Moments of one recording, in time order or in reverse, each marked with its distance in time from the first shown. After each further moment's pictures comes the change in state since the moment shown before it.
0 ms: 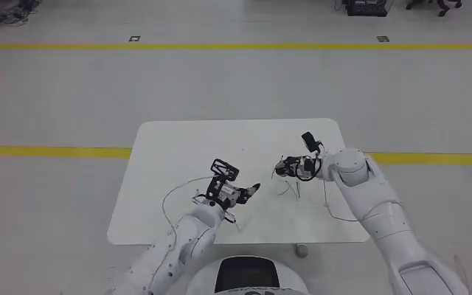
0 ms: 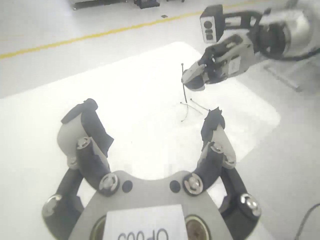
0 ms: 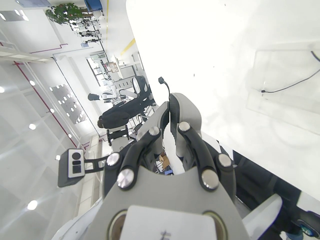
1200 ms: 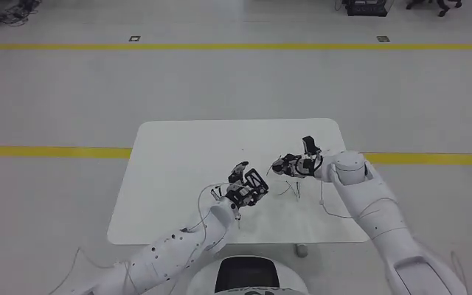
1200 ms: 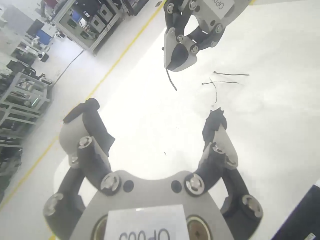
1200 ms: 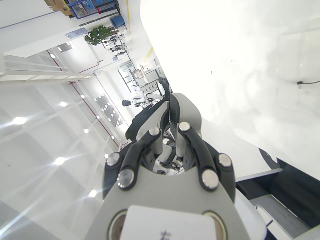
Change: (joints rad) left arm -0.324 0.042 0.381 0.226 0.275 0.072 0.034; right arm 0.026 -0.019 -0.023 0.114 0.232 0.024 -0.032
